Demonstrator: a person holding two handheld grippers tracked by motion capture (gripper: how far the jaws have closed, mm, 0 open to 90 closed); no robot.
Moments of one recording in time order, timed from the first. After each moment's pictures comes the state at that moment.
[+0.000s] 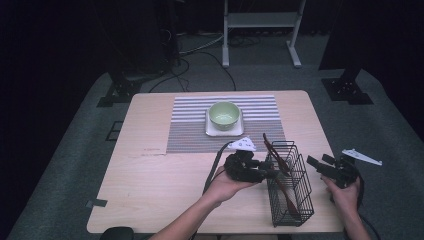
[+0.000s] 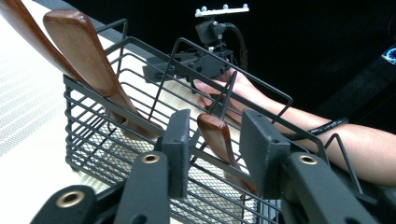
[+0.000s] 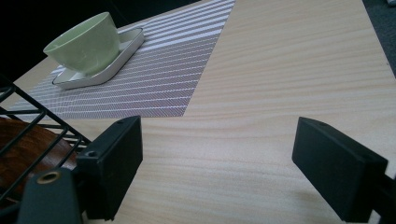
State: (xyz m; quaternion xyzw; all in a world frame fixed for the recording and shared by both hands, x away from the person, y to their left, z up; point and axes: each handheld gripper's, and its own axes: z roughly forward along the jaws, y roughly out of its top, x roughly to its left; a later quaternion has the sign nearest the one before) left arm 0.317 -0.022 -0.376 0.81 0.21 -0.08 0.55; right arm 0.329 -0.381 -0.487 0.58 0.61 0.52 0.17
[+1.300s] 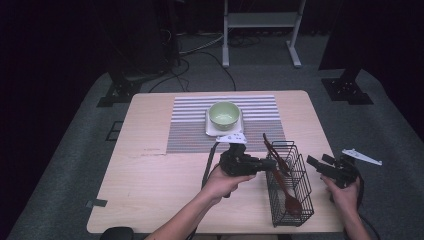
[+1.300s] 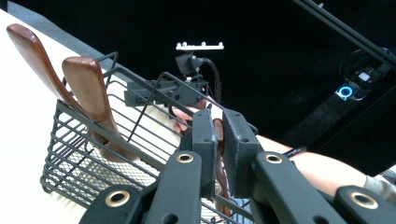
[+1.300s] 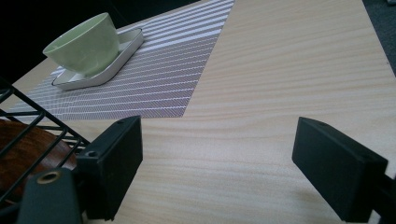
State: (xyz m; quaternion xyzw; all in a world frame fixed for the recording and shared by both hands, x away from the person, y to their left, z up) left arm 0.323 -0.007 -0.365 0.76 0.22 -0.14 0.60; right arm 0.330 -0.381 -0.487 0.58 0.61 0.52 0.16
